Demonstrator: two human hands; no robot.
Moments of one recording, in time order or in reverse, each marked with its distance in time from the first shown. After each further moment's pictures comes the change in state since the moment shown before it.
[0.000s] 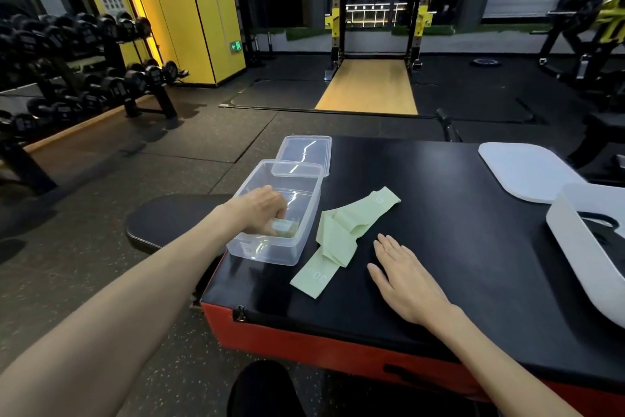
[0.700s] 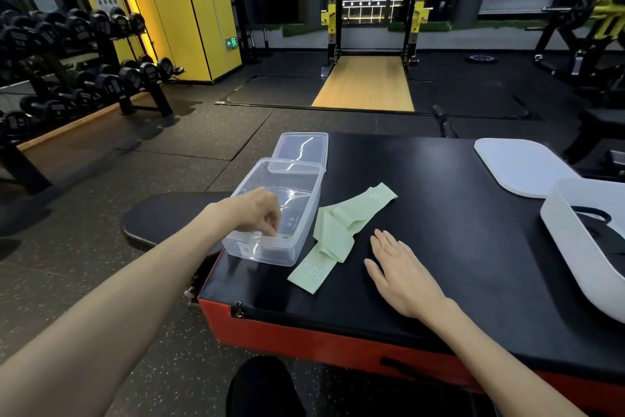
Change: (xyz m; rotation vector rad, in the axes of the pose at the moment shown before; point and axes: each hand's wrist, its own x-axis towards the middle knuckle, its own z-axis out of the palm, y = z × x) left_hand -0.004 -0.006 -0.001 -0.247 -0.114 0.018; right_hand 0.000 -0.002 -0.001 -0.012 -0.011 0.009
